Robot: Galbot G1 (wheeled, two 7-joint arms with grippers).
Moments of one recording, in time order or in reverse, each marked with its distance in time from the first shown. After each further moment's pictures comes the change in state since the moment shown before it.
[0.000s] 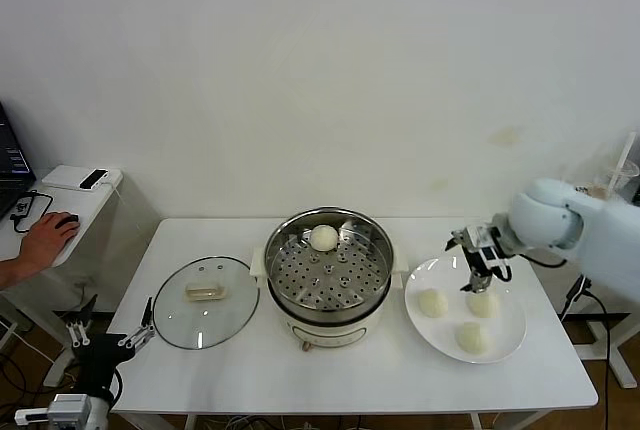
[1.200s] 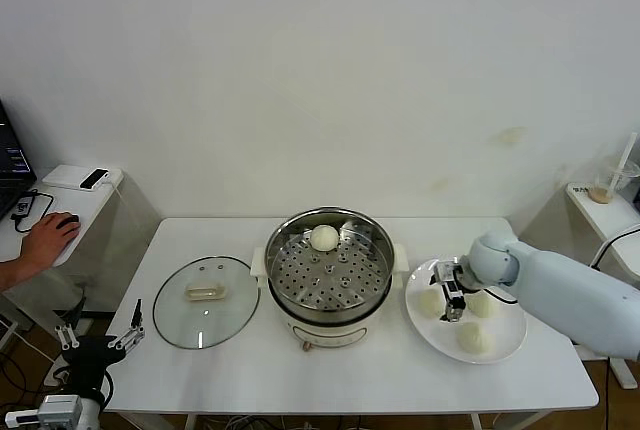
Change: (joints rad) left arm -0.004 -0.010 -0.025 0.014 -0.004 0.000 0.002; right arm -0.340 0.252 0.217 -0.329 -0.124 0.032 0.044
